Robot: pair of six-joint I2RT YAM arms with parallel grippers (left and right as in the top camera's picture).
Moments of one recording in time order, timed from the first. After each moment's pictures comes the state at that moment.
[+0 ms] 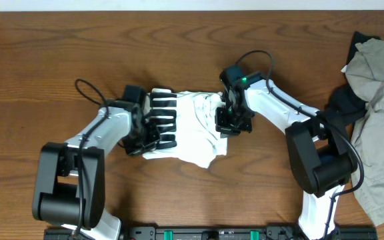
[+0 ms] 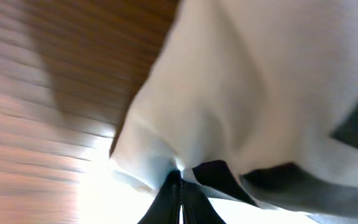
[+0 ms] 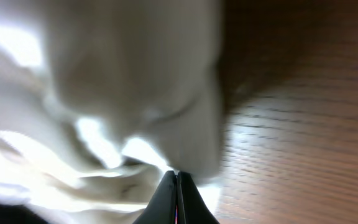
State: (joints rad) left arm -0.16 1.74 0.94 -0.79 0.24 -0.54; right arm 0.46 2.05 1.39 -0.96 -0.36 0.50
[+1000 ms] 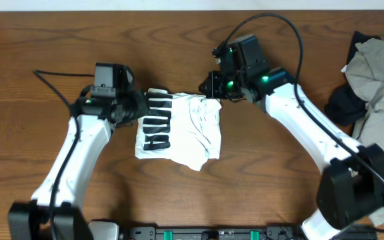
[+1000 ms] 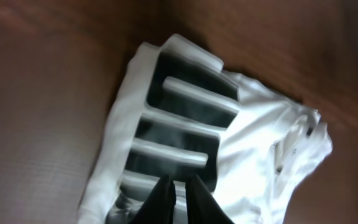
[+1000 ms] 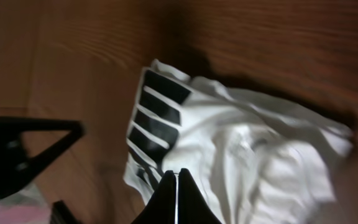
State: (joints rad) left arm -0.10 1.49 1.05 -0.63 0.23 -0.47; right arm 0.45 1.80 1.39 -0.50 -0.52 0.51
